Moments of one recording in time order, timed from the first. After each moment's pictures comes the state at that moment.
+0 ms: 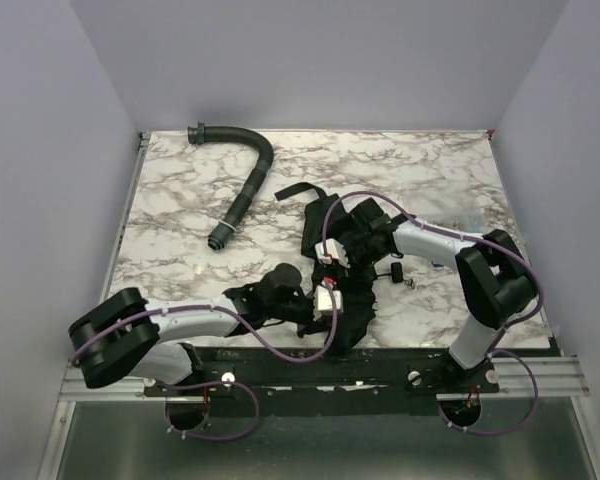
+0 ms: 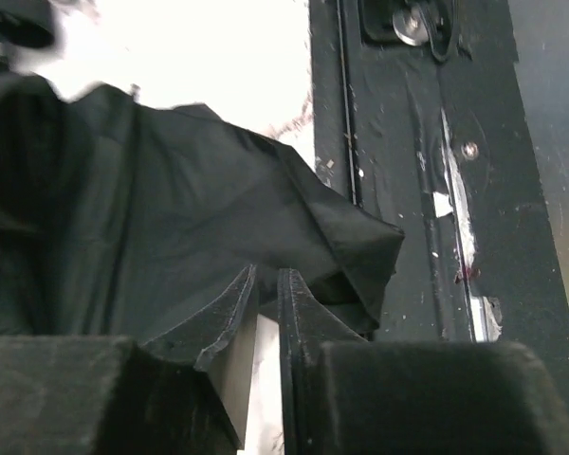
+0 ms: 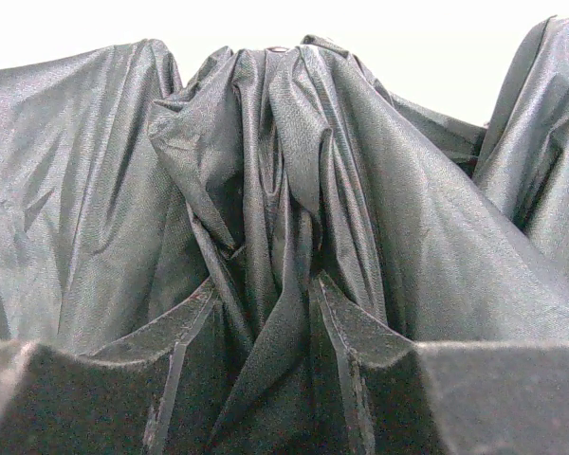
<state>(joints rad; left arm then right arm) -1.00 1.25 0.46 0.35 0.58 0.20 0.56 1.74 1.03 -0.59 -0.60 -1.14</state>
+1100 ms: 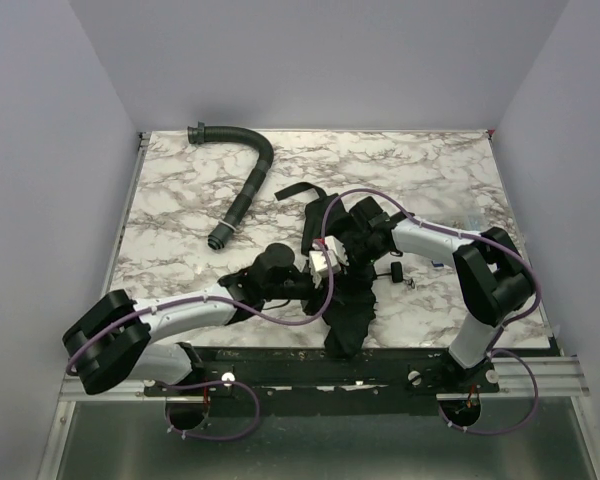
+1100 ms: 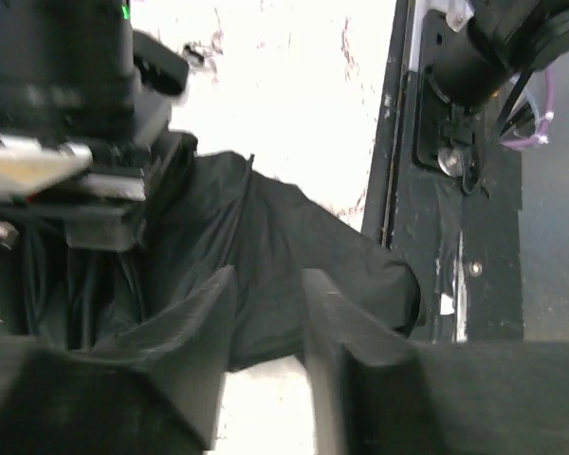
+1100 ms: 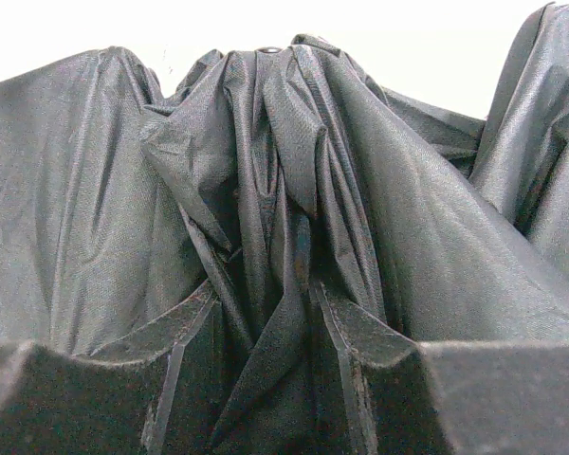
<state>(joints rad) -0.96 1.27 0.58 0.36 0.50 -0.06 0.56 1.76 1.05 -0.60 -0.61 -1.09</state>
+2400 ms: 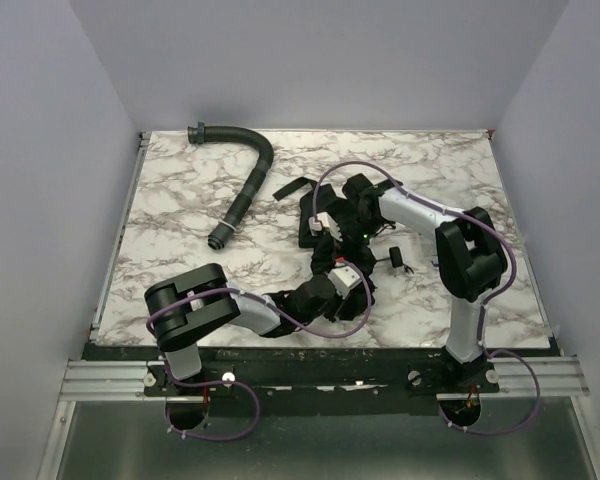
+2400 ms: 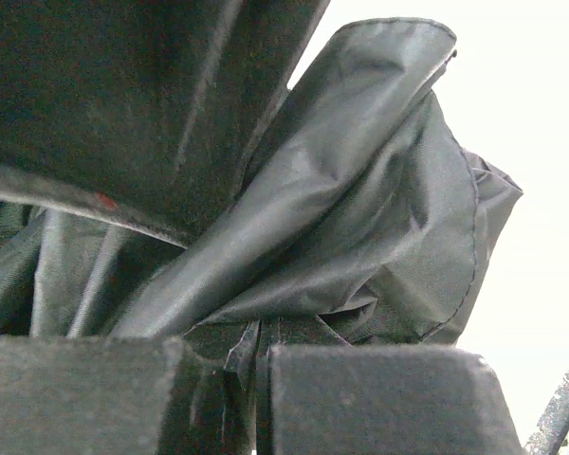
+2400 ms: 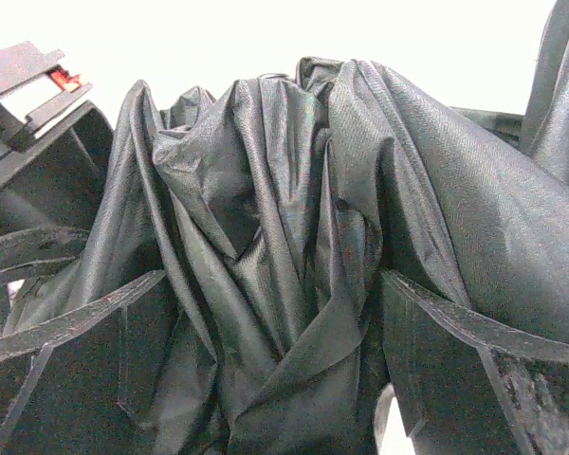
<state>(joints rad) -1.13 1.75 0.61 0.62 -0.15 -0.17 0.52 1.95 1.40 -0.95 -0.68 -1.05</state>
